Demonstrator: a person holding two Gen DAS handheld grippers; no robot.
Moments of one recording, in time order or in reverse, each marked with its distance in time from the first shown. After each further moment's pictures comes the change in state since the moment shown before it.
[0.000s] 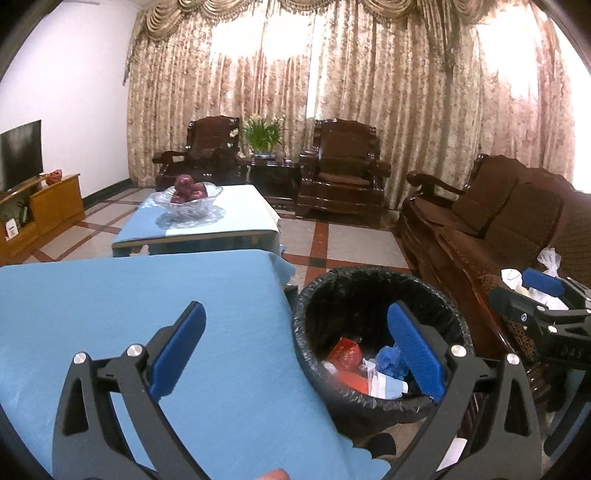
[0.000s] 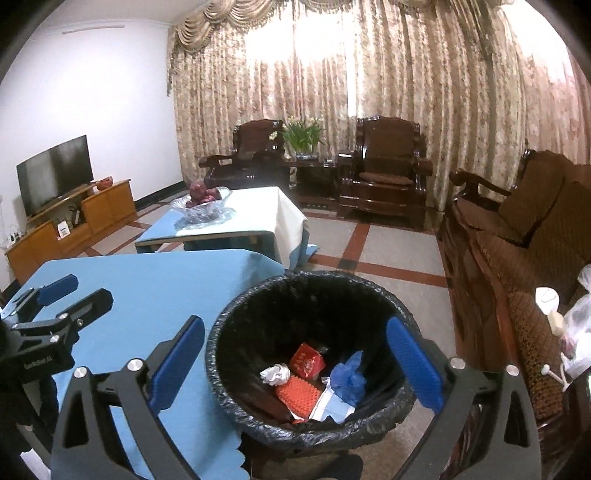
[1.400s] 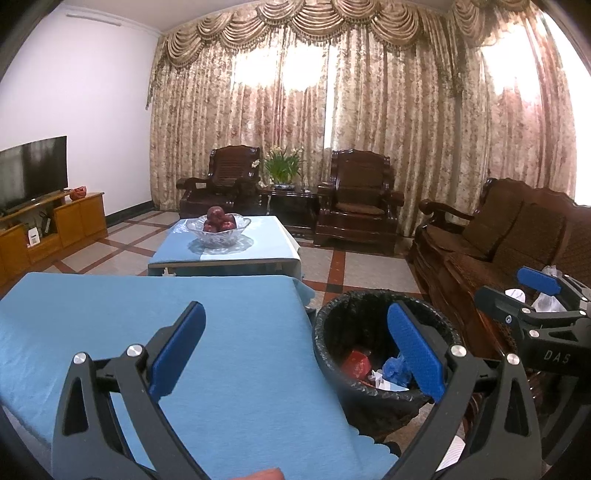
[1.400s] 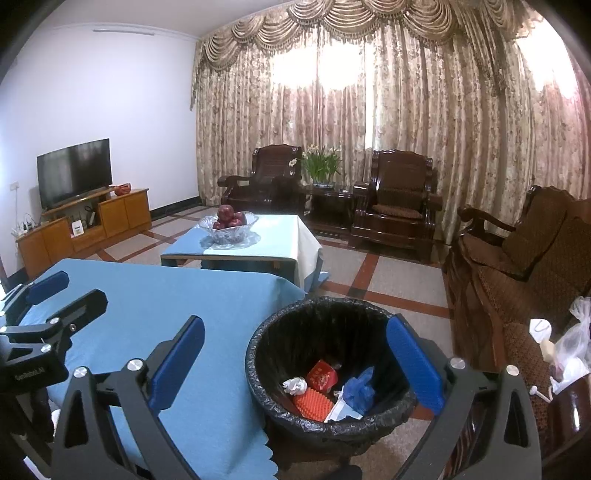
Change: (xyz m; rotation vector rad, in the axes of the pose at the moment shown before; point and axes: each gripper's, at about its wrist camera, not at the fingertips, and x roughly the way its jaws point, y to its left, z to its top) left arm -0.091 0.012 0.004 -0.014 -0.112 0.064; right arm -0.062 0.041 0.002 -0.068 -0.096 0.027
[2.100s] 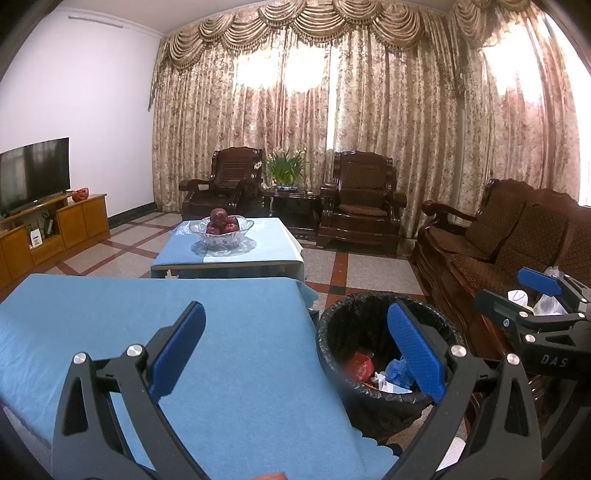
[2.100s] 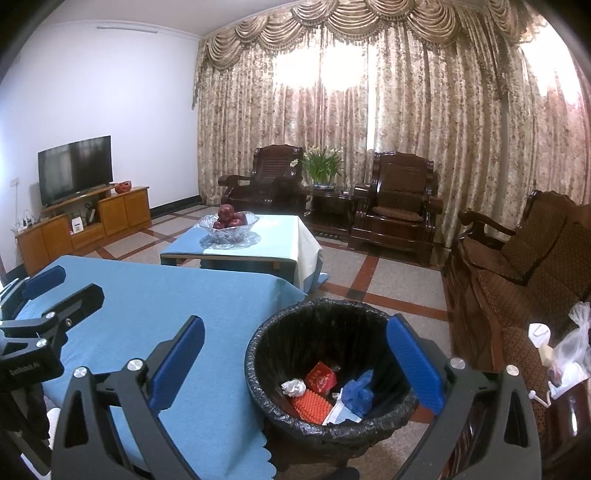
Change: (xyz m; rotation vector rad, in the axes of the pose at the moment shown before) left arm -0.001 0.002 -0.001 0.001 -0.002 0.001; right arm -0.002 0.003 0.002 -0.005 -0.002 -0.003
